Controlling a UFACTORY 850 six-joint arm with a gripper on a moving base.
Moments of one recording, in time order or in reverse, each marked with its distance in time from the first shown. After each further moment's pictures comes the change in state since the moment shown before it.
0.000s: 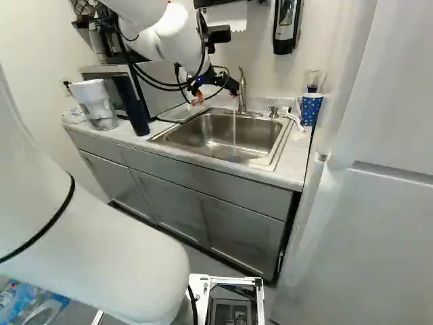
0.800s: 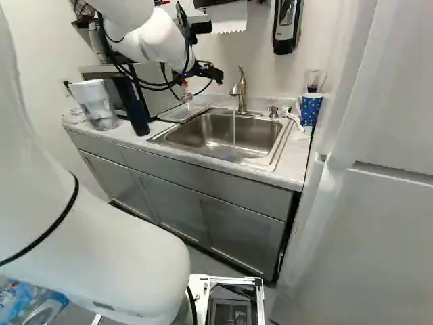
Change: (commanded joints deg) arm 6.4 -0.4 -0.3 0.0 10.5 0.0
